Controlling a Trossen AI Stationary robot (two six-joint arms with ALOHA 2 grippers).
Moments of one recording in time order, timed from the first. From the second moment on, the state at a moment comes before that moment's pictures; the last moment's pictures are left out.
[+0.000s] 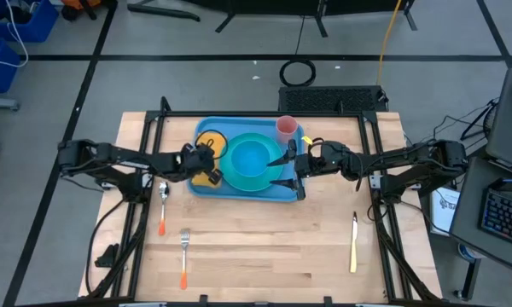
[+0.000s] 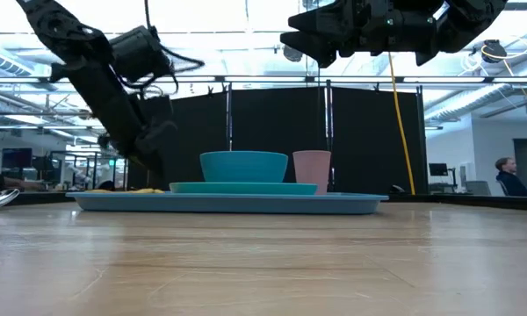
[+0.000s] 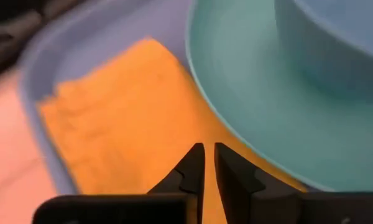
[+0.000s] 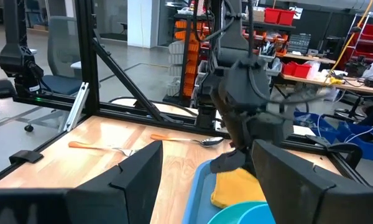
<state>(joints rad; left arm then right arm) 0.17 1.33 0.53 -0.15 -0.50 -0.48 -0.11 1.35 0.65 0.68 -0.26 -0.12</state>
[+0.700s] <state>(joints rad) -0.21 0.97 0.53 -0.26 -0.74 -0.38 -0.01 1.35 0.65 0.71 -0.09 -0.10</state>
